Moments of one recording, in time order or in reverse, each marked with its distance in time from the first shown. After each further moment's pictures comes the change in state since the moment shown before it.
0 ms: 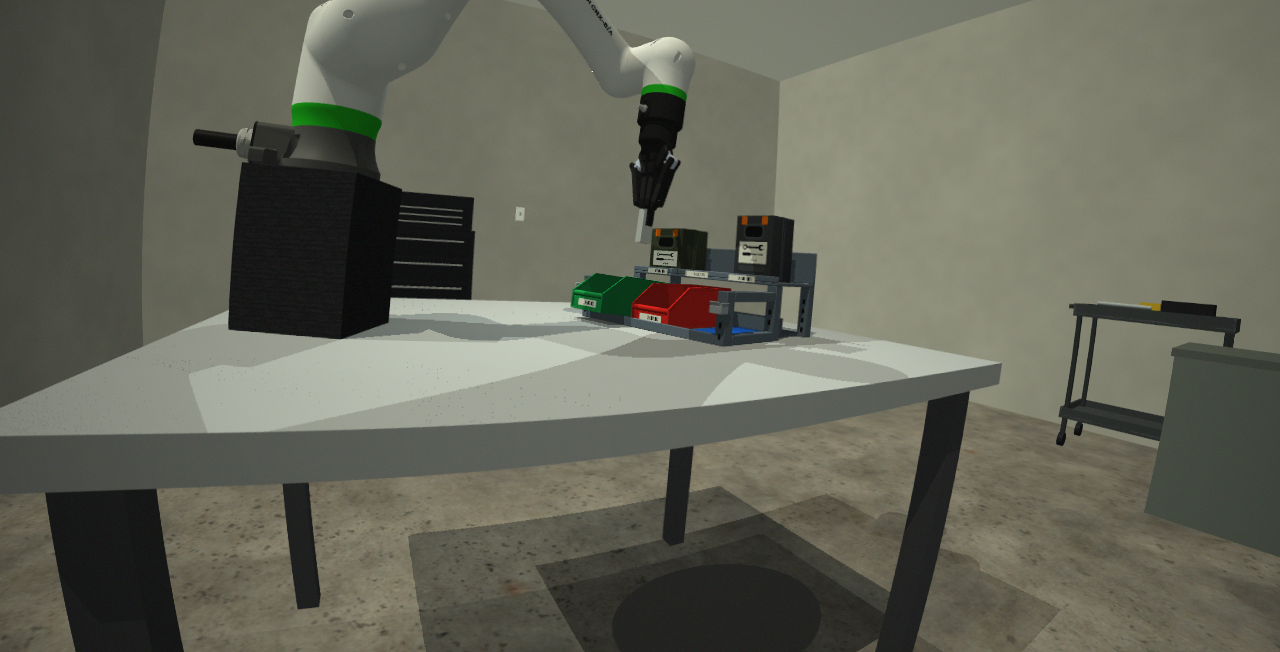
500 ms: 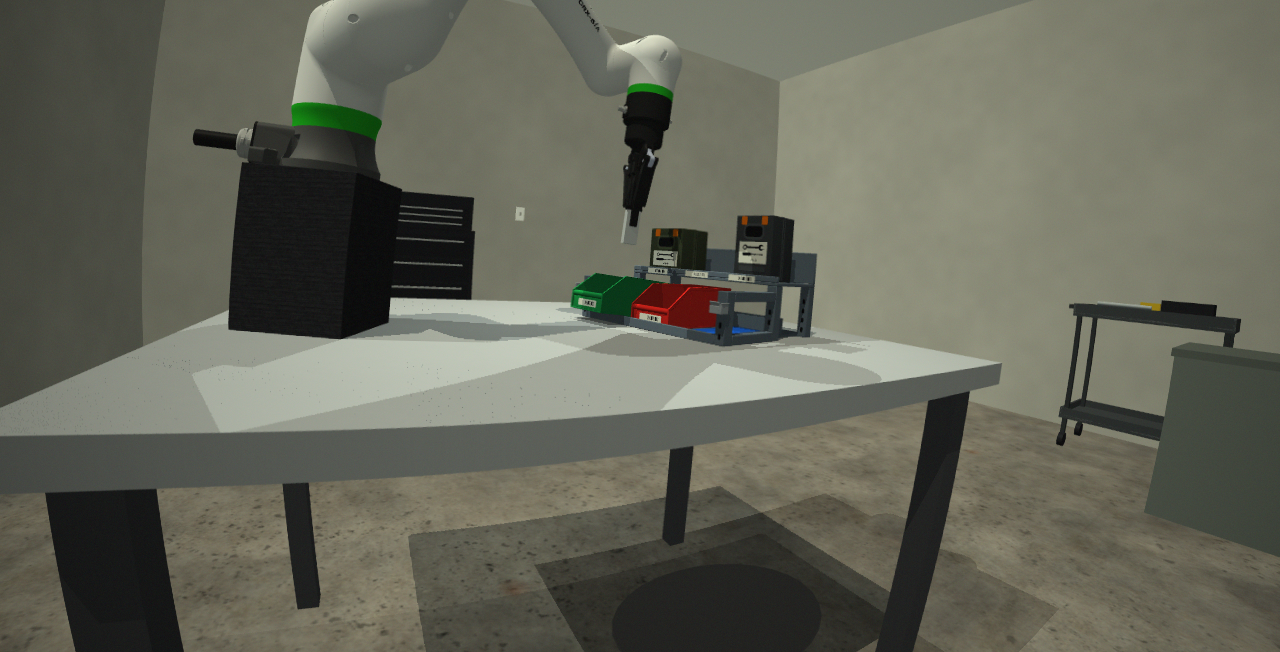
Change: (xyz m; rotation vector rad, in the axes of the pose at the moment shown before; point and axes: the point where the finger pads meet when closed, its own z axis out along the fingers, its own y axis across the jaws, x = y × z) arm -0.024 -0.014 0.006 0.013 0.011 0.334
